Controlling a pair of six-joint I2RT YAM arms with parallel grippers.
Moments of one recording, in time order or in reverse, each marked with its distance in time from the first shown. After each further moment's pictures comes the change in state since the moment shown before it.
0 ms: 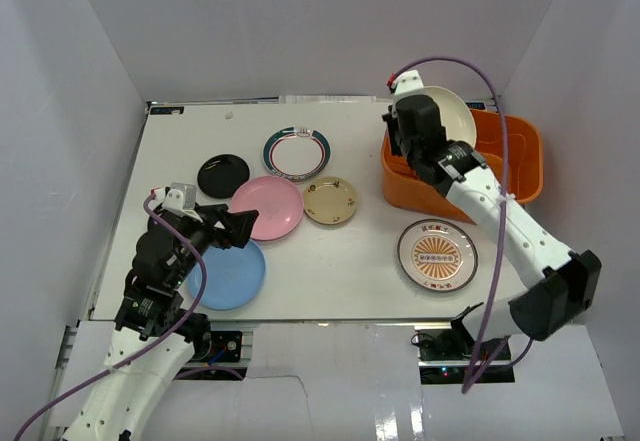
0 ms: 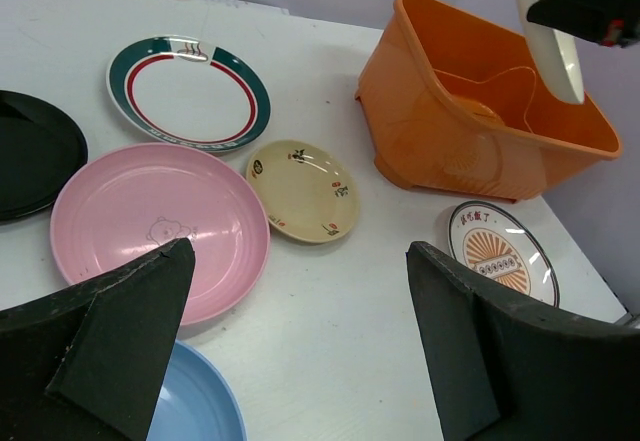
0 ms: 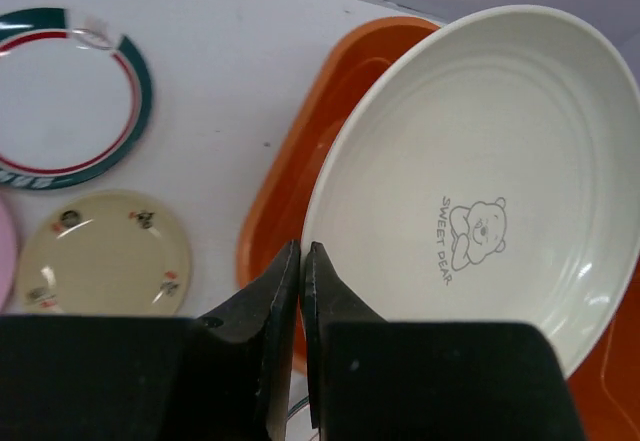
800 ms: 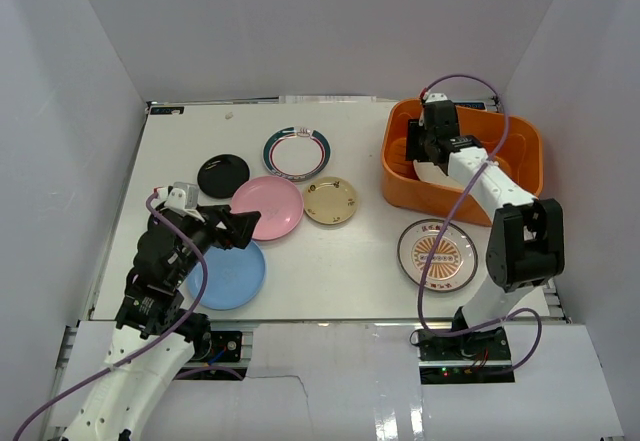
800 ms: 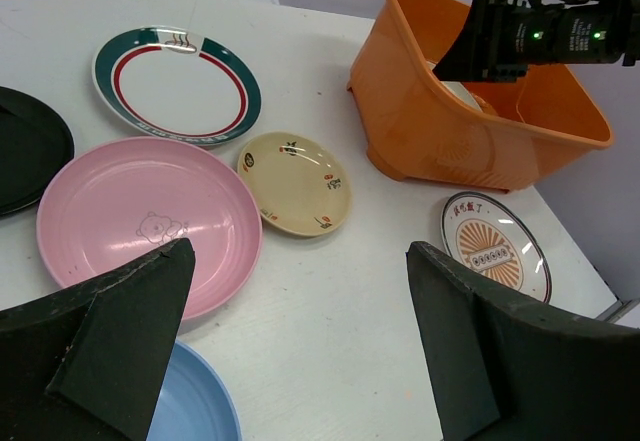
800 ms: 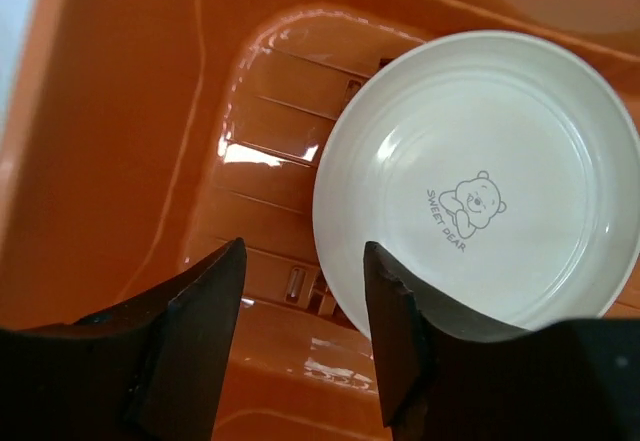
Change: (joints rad) left arm 0.000 0.011 0.000 0.000 0.031 -0.003; right arm -0.407 0.315 -0.111 0.153 -0.298 0.074
